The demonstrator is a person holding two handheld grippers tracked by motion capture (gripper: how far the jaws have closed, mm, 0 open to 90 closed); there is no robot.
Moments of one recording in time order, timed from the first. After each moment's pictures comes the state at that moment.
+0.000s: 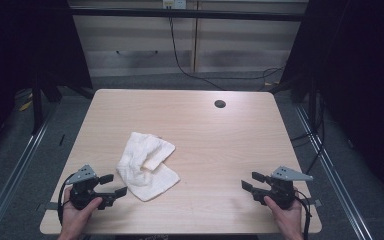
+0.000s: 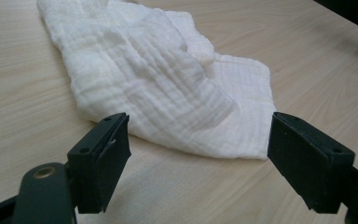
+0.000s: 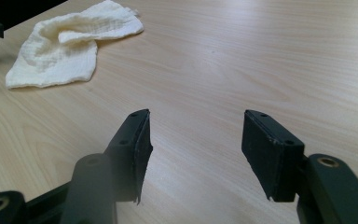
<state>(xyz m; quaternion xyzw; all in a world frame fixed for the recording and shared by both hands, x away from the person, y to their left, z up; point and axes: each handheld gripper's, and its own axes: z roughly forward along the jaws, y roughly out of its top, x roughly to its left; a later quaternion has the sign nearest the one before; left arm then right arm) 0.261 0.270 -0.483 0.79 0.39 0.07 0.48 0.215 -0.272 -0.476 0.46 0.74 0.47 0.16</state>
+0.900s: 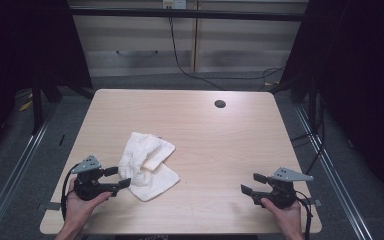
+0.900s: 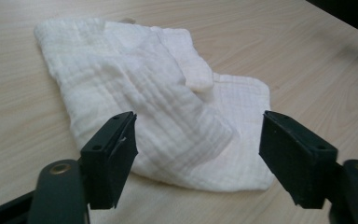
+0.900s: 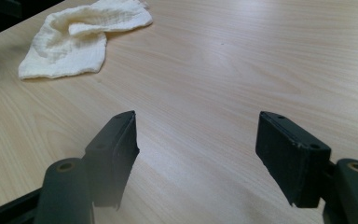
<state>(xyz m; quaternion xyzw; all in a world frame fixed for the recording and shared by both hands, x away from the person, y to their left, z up) 0.279 0.258 -0.466 0.80 0.38 0.07 0.47 0.213 -0.274 -0.479 0.45 0.74 0.47 0.14</state>
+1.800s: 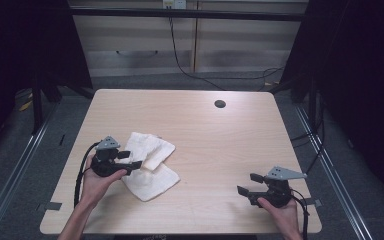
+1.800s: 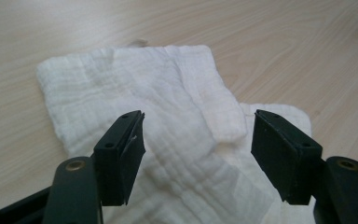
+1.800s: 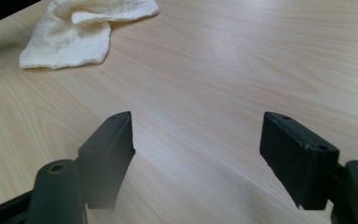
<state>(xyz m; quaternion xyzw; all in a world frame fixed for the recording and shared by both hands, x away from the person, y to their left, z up) 0.333 0.220 -0.456 0.83 0.37 0.09 0.42 0.220 -0.267 -0.482 0.44 0.76 0.46 0.13</state>
